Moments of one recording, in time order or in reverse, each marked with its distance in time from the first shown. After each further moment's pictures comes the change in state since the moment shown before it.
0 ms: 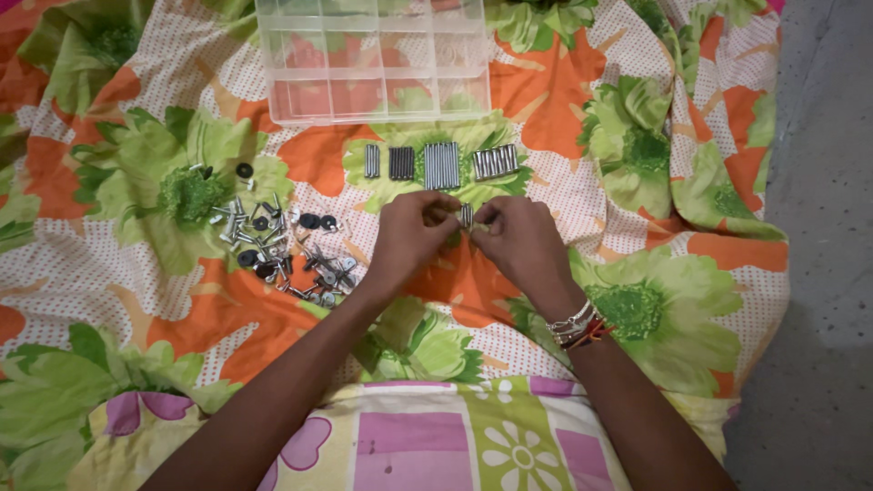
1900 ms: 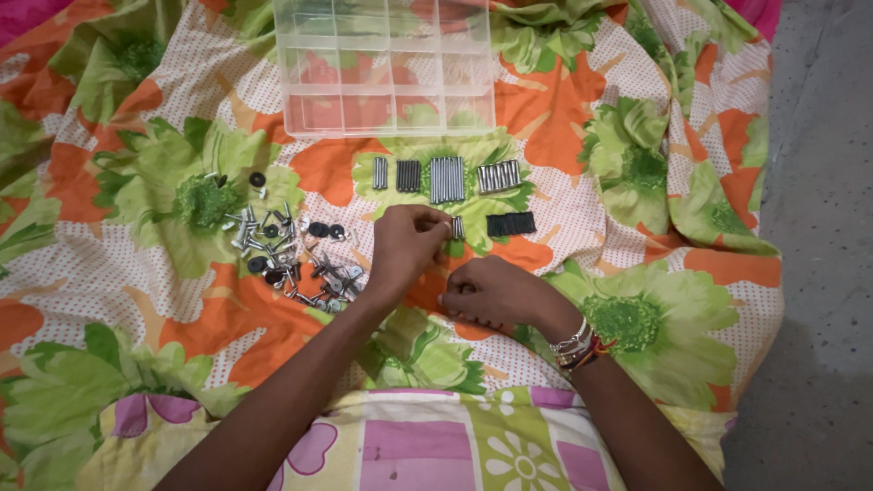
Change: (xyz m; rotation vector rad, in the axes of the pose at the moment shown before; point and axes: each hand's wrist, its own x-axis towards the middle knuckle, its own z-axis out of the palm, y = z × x) left_hand -0.007 0.016 -0.009 -0.054 0.094 -0.202; right_hand -0.020 -0.036 -0.008 0.089 -0.767 0.064
